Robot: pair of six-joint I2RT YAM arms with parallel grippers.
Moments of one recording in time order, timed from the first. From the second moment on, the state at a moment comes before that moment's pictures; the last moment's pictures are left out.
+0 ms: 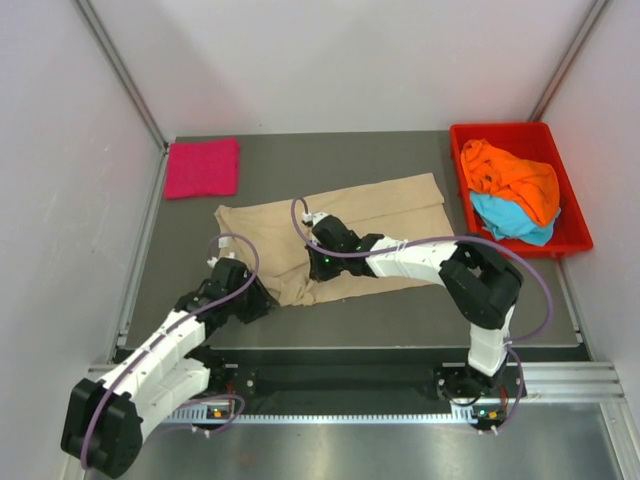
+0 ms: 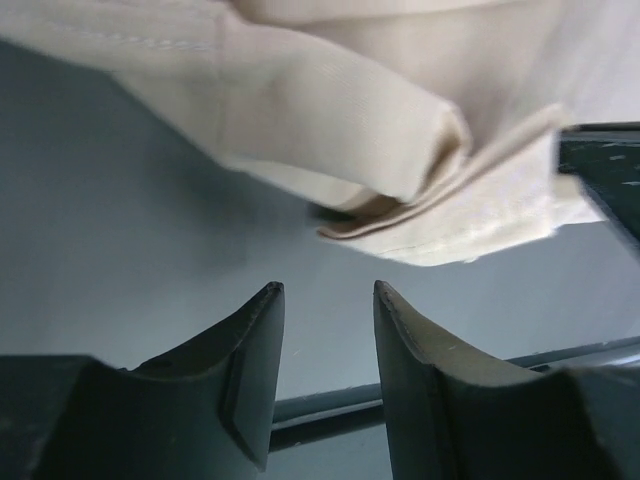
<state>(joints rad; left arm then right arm) -0.40 0.85 0.39 -0.48 0.11 -0.92 0.92 1.86 1.18 -0.15 -0.06 0.46</state>
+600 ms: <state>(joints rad) -0.40 0.92 0.32 -0.27 0.11 -0.82 0.92 1.87 1.18 -0.15 -0.10 0.48</state>
